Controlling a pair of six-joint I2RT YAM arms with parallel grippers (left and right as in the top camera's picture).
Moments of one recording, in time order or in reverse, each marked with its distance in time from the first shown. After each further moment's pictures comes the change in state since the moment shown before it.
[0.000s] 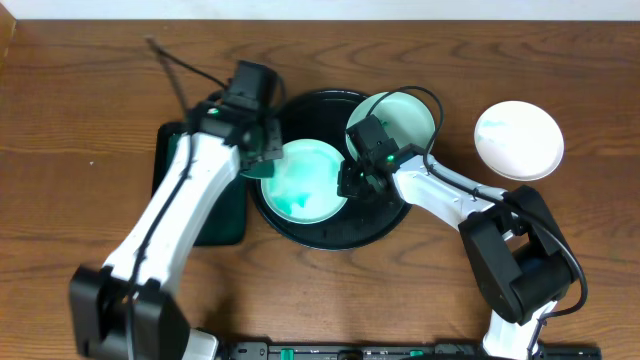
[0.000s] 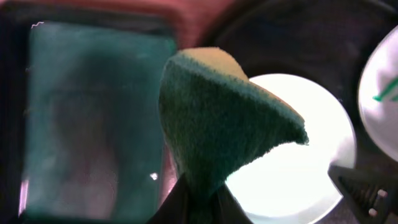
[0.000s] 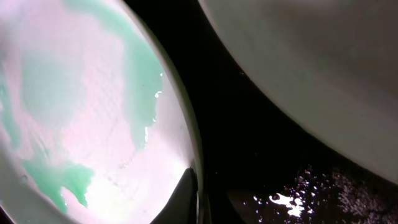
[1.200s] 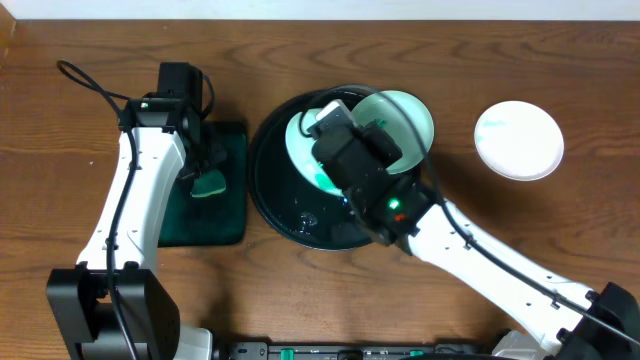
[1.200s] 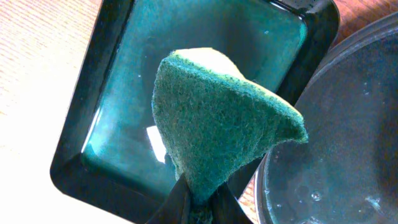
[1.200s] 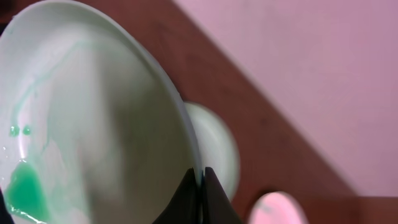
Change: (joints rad) left arm 0.264 0.025 -0.012 -0.124 0.008 -0.065; right arm 0.283 -0.401 0.040 0.045 0.916 -0.903
